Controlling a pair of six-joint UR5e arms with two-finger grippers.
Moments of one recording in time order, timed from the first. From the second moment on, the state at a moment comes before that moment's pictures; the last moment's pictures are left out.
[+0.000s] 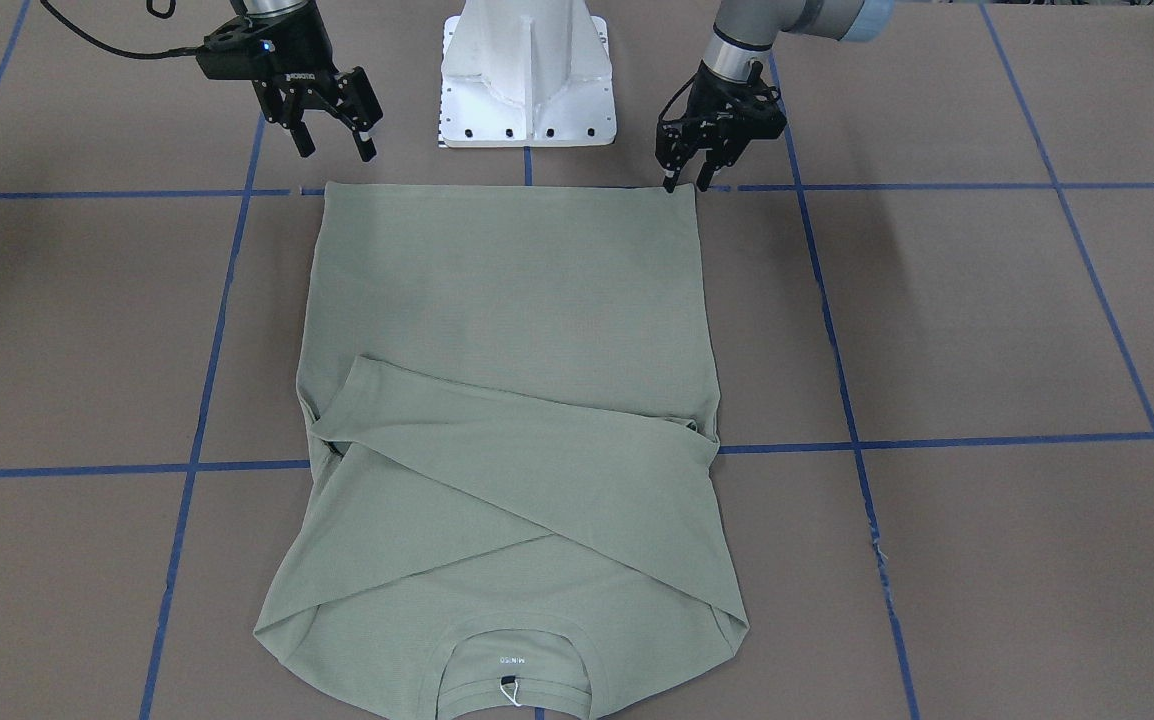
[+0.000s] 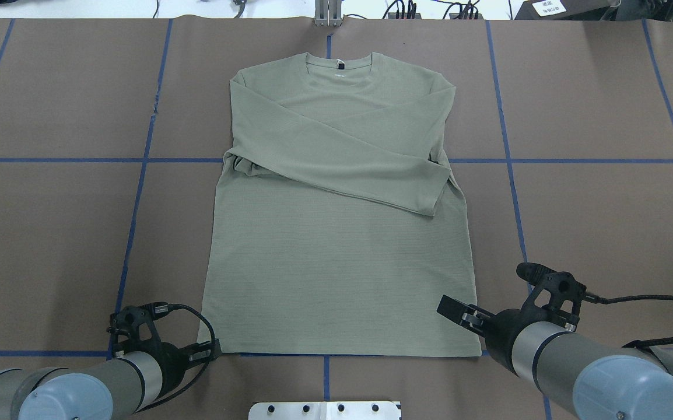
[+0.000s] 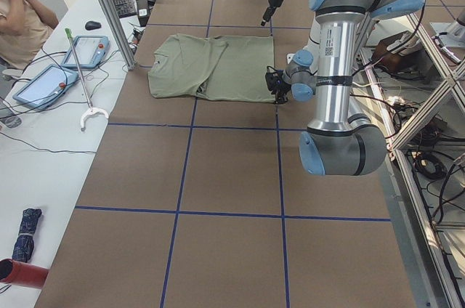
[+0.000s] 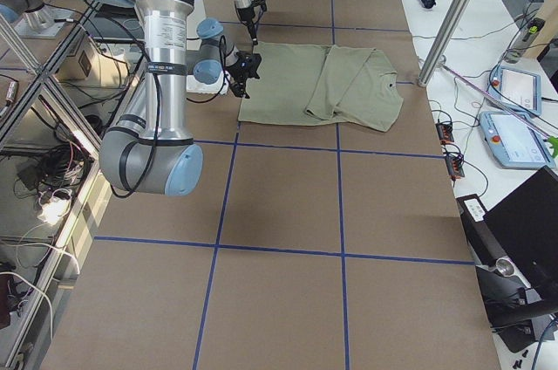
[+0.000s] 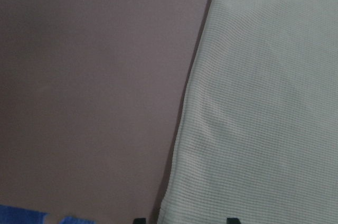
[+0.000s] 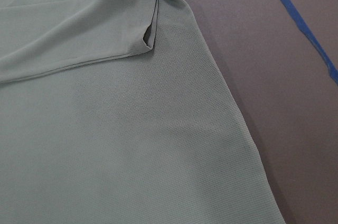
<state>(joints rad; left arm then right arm) -0.05 -1.62 -2.03 -2.05 -1.34 -1.75 0.10 -1.60 2.32 -1.34 1.27 1.89</state>
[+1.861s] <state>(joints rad) -0.07 -1.62 -2.16 -2.05 -1.34 -1.73 0.06 -1.67 2.25 -1.23 1.24 2.07</state>
